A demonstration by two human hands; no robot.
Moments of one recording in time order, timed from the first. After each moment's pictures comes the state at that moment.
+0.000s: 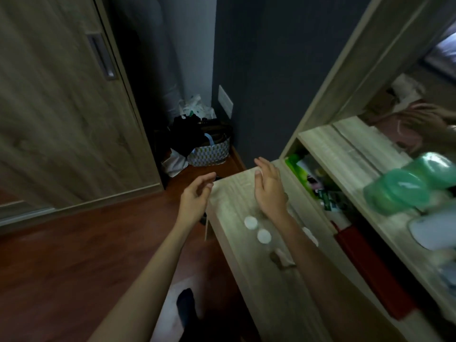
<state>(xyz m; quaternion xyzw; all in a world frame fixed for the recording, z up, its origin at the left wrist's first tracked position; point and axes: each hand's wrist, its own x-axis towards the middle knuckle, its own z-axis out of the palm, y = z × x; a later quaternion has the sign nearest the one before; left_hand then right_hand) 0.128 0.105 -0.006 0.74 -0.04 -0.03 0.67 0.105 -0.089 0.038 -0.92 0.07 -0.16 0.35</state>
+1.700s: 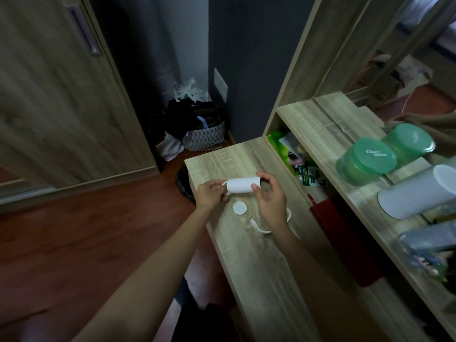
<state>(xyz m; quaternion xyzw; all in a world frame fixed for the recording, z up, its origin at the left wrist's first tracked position) 0.071 -0.001 -0.040 0.70 0.18 -0.16 0.68 0.004 -0.143 0.006 -0.78 0.15 -0.14 0.59</state>
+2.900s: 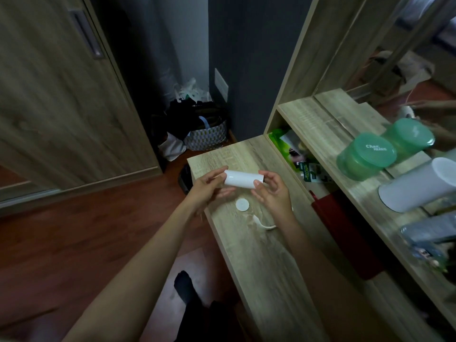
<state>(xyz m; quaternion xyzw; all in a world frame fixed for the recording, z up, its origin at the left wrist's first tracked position) 0.063 0.032 0.004 0.54 0.08 -0.29 0.79 0.000 -0.148 0.014 -0.62 0.18 -0.06 0.76</state>
